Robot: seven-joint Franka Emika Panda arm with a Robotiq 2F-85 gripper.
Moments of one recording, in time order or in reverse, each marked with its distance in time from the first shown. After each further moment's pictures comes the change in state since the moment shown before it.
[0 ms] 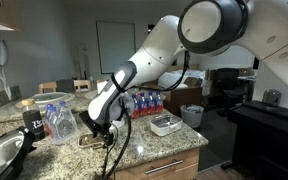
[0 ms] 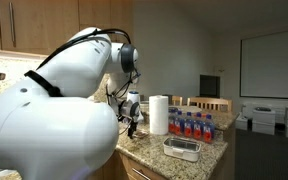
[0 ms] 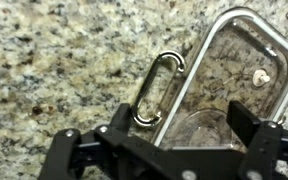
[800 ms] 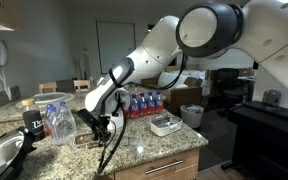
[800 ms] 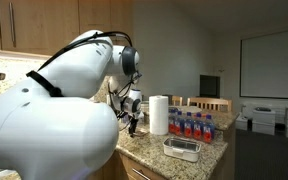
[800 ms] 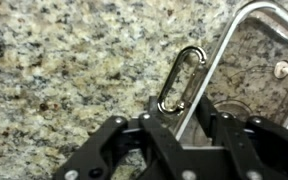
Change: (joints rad) arm -0.014 0.028 0.008 0.119 0.001 -0.192 0.000
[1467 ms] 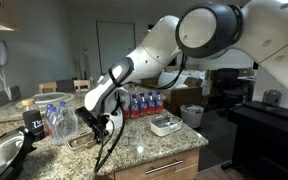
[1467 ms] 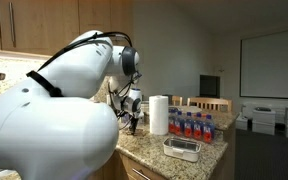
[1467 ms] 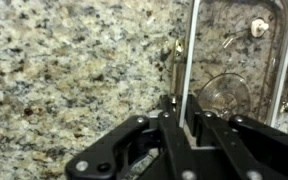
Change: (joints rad) arm 0.003 0.003 -0.004 0.012 0.000 0.030 0.039
